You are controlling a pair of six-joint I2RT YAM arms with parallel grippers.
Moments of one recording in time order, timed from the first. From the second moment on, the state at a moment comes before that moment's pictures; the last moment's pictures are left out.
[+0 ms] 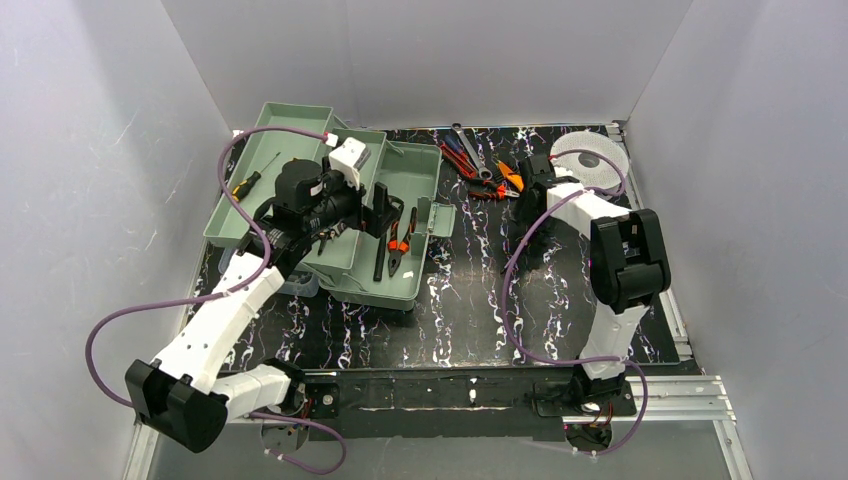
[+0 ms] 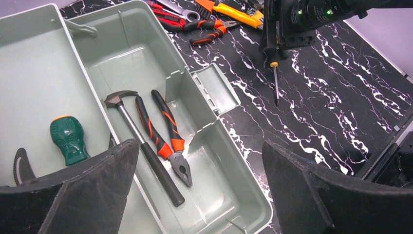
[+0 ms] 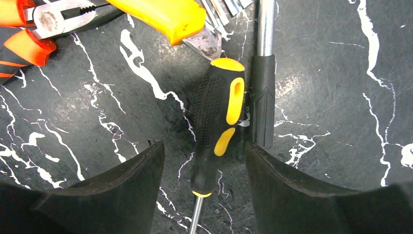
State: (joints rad) left arm -0.44 1.12 1.12 -0.37 0.30 -0.04; right arm 0.27 1.88 1.28 -0.54 0.32 0.64
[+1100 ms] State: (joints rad) left arm -0.48 1.32 1.13 -0.22 0.60 -0.30; right arm 0.32 1.30 0.72 0.22 -0.57 0.55
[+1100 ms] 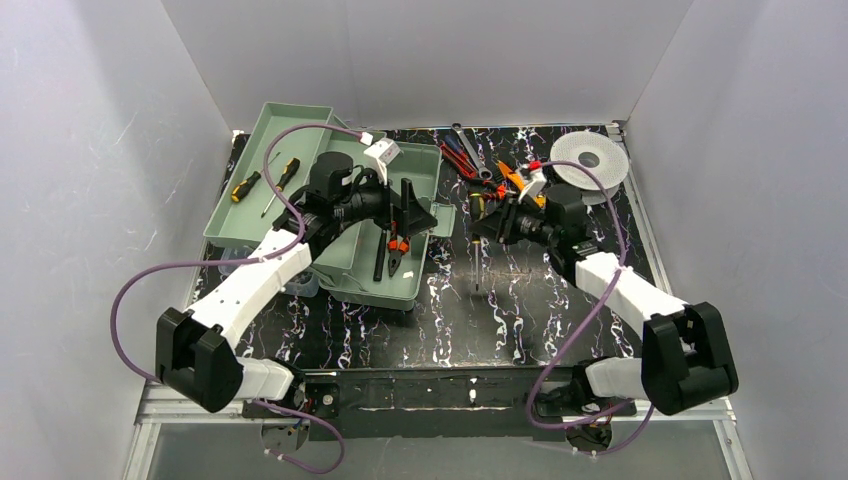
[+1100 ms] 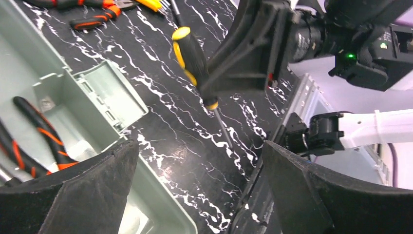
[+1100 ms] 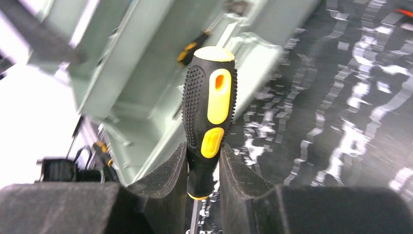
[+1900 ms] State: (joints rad) left arm -0.48 1.38 1.11 -0.09 0.79 -0.44; right arm 0.66 1.31 0.84 0.30 -0.55 0.44
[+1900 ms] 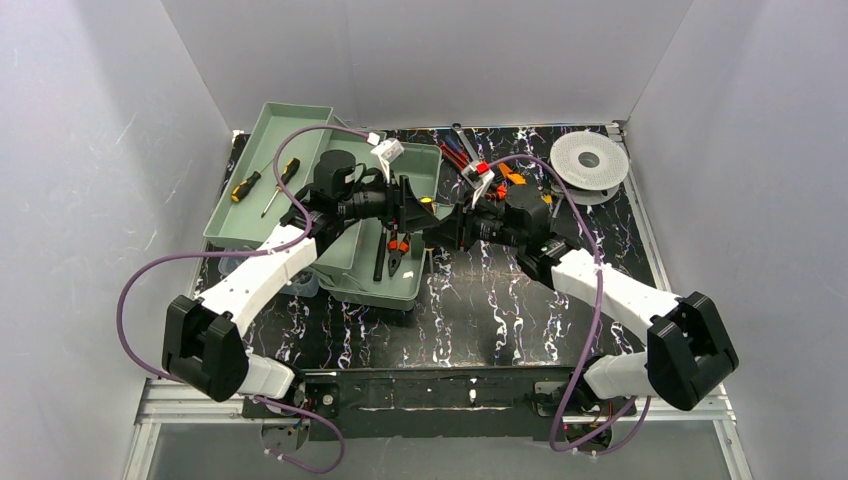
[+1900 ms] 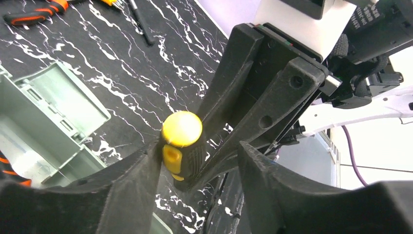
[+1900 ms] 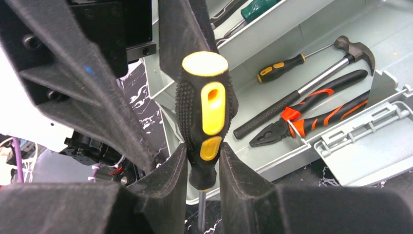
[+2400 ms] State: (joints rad) left arm -0.47 1.38 1.13 -0.15 0.76 -0.37; right arm 0.67 1.34 0.87 0.31 -0.53 0.44
